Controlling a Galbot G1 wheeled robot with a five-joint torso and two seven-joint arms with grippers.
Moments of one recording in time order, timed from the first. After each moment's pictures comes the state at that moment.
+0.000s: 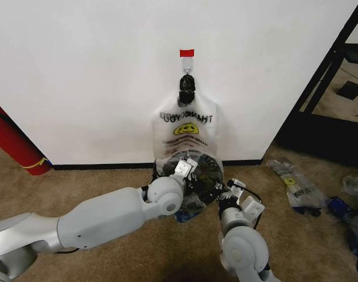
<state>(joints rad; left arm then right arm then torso) 0.24 -0.98 0.74 -1.90 -1.26 0.60 -0.79 -1.35 1.50 0.21 2.16 0.66 -0.35 0.65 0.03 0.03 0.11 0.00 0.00</state>
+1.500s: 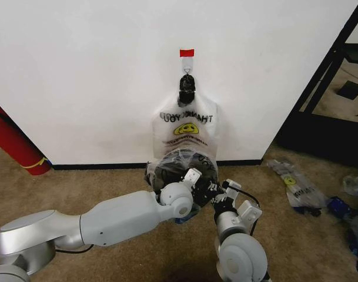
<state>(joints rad) 0.25 -1.09 0.83 -1.72 -1.19 0.63 -0.79 -1.40 1.51 0.16 2.22 0.58 -0.32 0.59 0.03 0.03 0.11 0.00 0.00</state>
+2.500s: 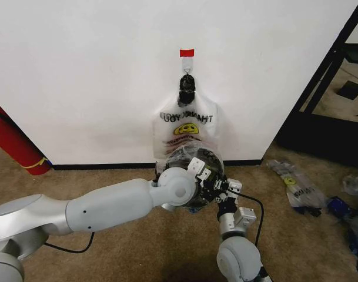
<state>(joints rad) 0.12 -1.09 0.82 -1.82 -1.69 0.74 -0.86 -1.40 1.46 0.17 2.06 0.26 -0.09 0.42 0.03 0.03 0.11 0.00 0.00</state>
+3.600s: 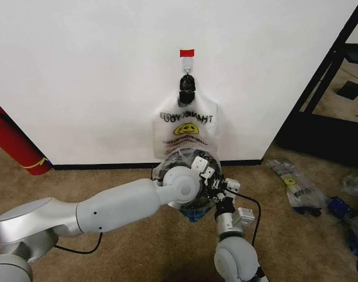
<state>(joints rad) 0.17 -1.14 0.81 -1.75 -1.54 0.73 -0.78 -1.40 1.48 0.16 2.08 0.30 -0.09 0.42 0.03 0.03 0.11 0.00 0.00</state>
